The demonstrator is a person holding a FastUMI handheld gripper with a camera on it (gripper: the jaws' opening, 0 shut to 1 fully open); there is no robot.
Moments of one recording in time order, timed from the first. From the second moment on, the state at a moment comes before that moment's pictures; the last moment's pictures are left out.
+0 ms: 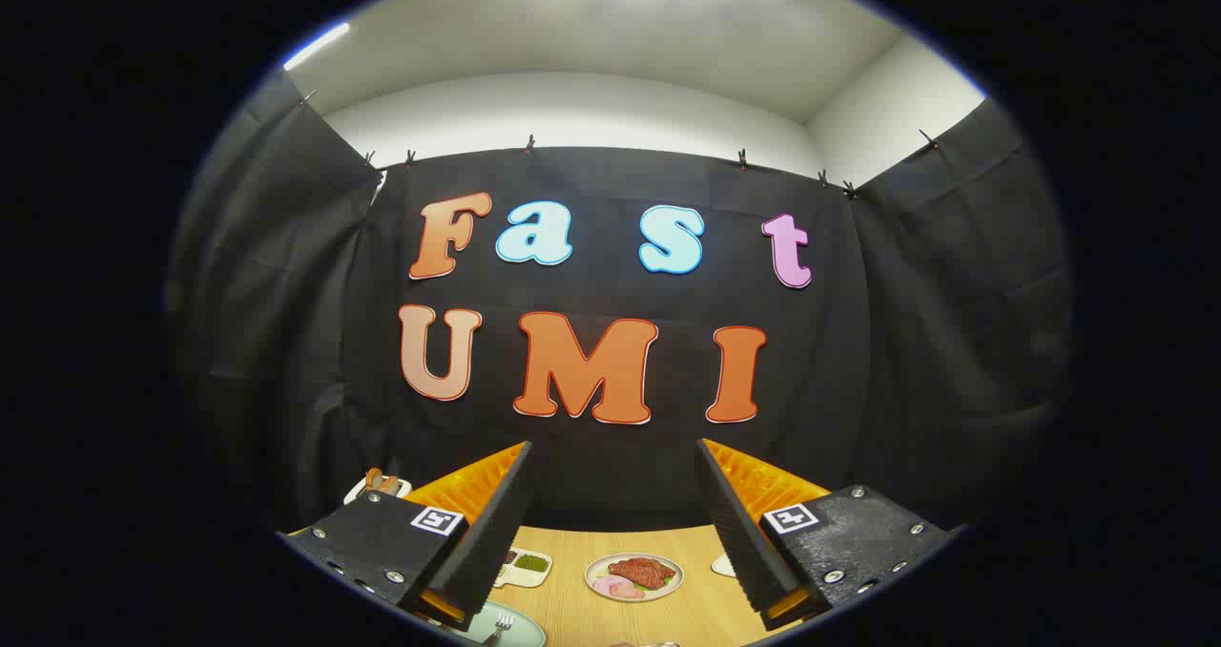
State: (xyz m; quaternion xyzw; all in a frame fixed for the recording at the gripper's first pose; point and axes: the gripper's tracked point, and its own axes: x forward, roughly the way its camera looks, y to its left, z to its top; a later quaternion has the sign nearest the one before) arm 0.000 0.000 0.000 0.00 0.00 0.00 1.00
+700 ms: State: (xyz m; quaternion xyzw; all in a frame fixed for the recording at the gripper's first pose) arm 0.005 0.004 -0.003 0.00 0.01 0.02 1.00
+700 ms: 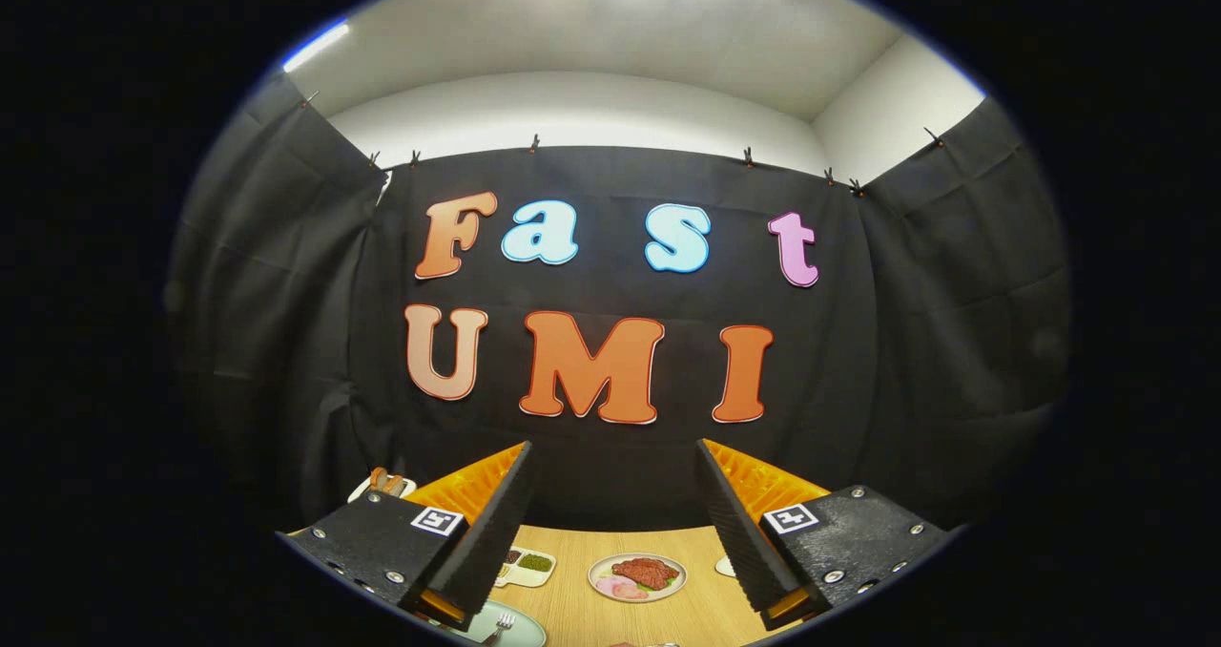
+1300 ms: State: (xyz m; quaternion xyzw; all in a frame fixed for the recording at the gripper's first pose) arm 0.011 0.015 -0.069 0.01 0.11 0.10 0.99
